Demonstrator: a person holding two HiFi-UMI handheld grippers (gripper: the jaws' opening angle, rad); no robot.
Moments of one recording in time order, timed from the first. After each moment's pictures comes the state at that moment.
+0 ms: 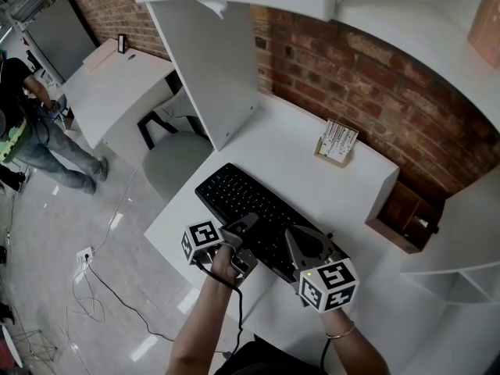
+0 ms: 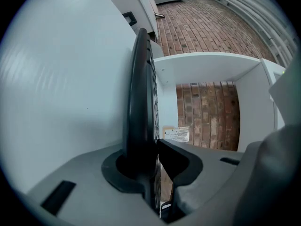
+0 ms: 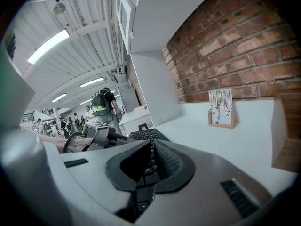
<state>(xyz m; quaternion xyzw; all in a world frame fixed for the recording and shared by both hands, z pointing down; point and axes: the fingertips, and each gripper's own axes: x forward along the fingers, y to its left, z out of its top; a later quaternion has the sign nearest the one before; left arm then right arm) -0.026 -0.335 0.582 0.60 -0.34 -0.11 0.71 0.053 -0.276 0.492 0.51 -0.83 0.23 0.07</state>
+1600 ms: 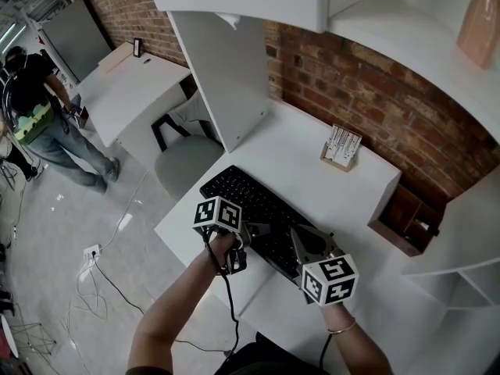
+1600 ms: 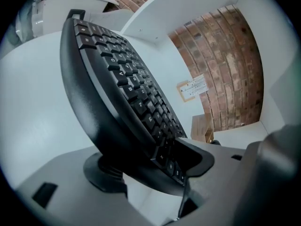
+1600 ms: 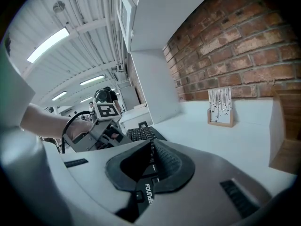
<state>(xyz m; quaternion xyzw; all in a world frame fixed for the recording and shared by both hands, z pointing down) -0.023 -0.296 0.593 0.67 -0.28 0.25 0.64 0.057 -0.270 0.495 0.50 -0.83 0.23 0.09</state>
